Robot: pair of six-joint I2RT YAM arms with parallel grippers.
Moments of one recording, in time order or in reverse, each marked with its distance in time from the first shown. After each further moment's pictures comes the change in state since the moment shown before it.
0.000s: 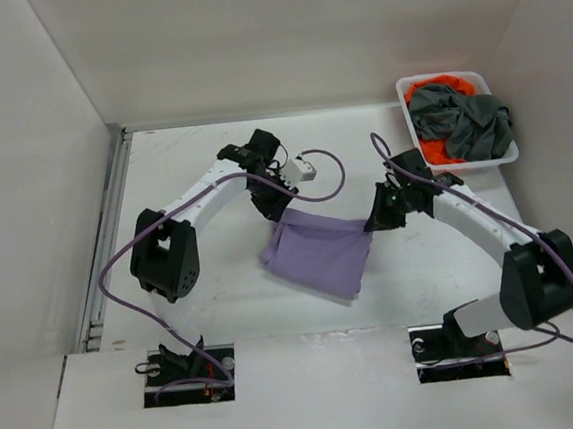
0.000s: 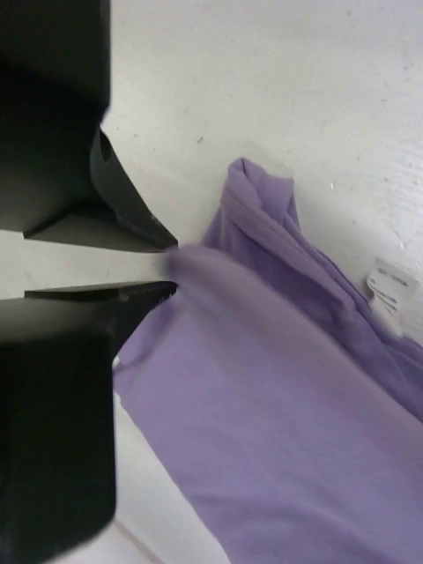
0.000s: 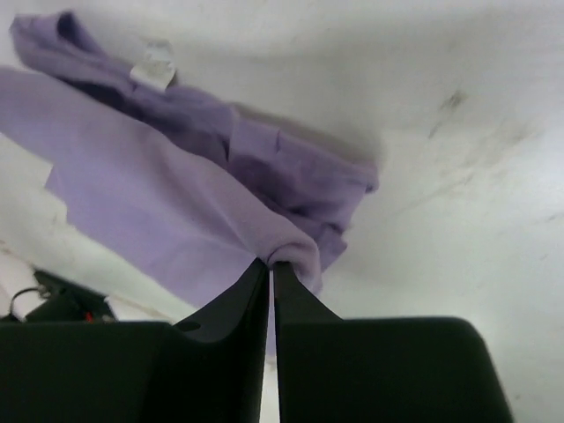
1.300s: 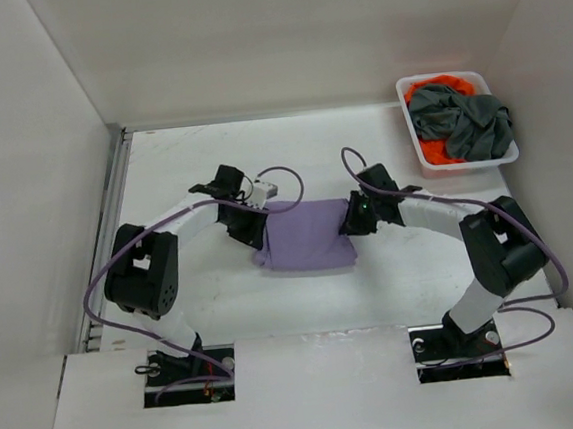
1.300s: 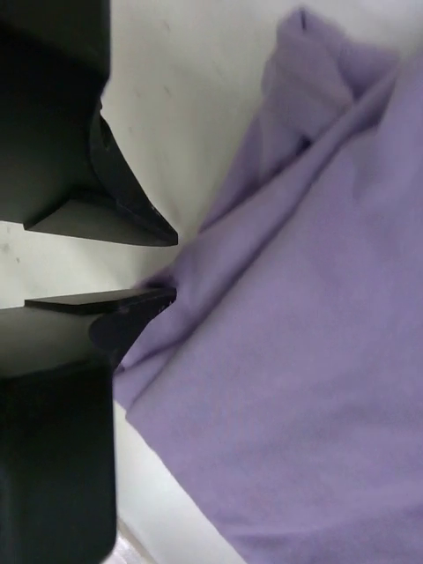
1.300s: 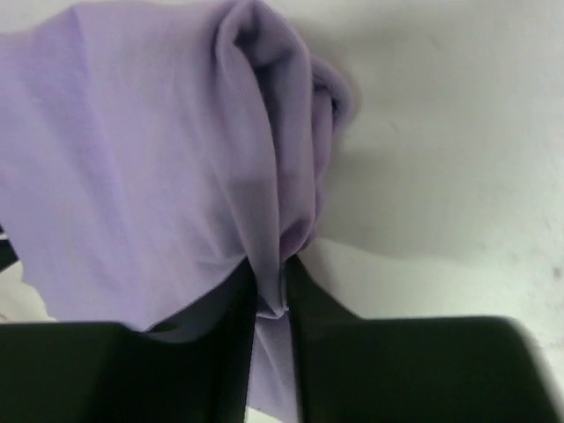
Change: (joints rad) left arm 0.144 -0.163 -0.492 0.320 0.080 -0.294; right arm 0.135 0.259 -0.064 0.369 0.106 0.170
